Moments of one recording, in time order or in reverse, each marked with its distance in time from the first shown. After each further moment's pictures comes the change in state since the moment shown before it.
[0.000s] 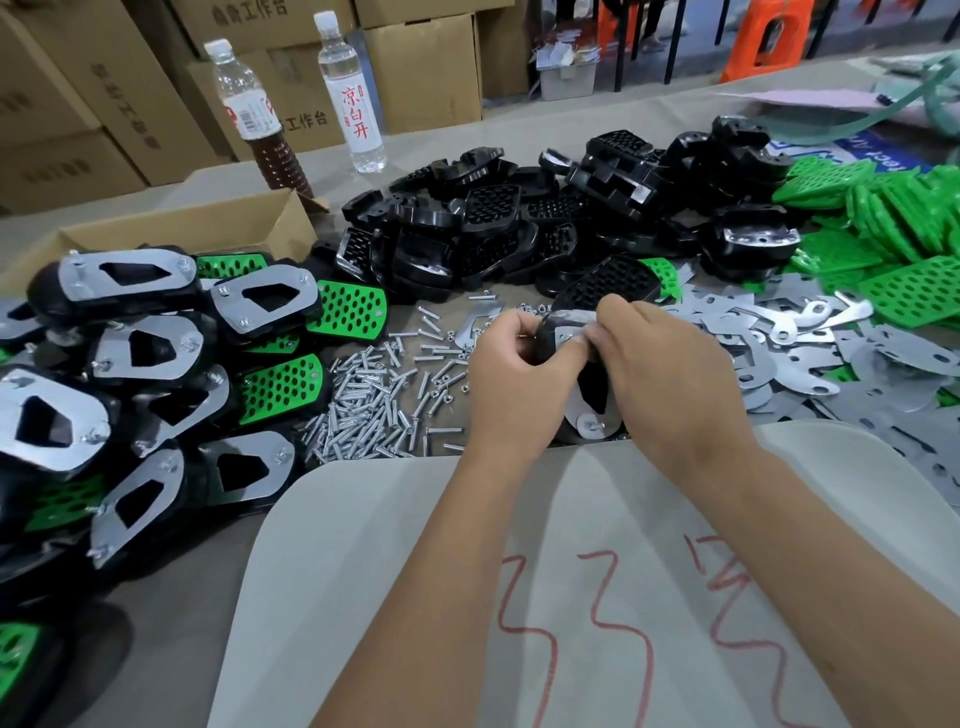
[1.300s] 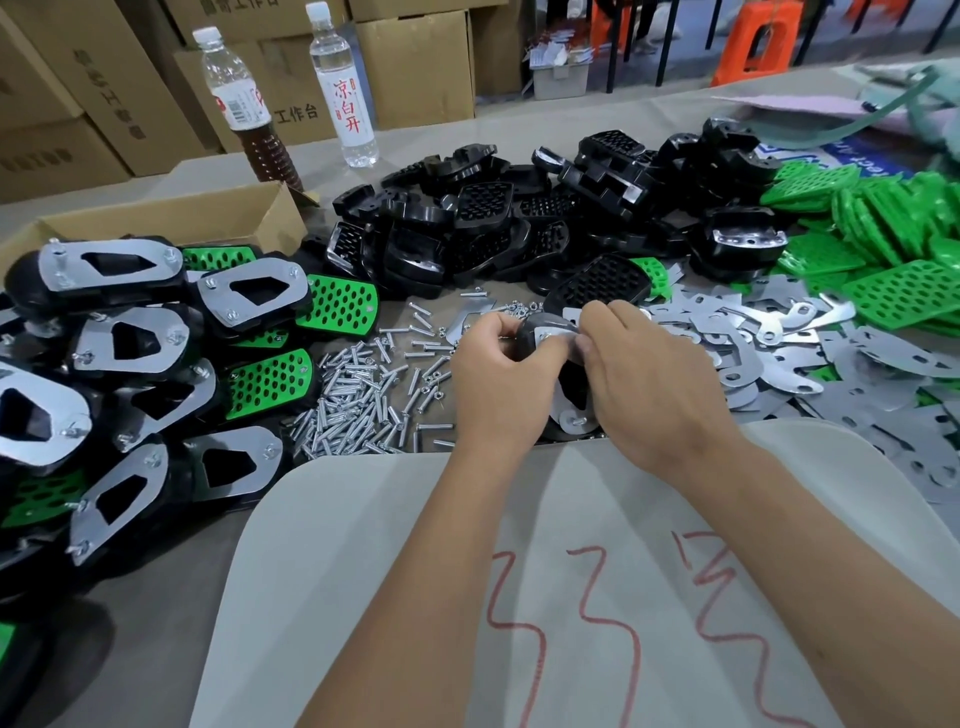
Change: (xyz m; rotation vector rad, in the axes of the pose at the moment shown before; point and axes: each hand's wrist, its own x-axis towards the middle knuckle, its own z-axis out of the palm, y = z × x) left_hand 0.005 -0.008 0.001 0.043 0.087 -0.025; right_hand 0.000 0.000 -0.003 -0.134 -0.168 -0.003
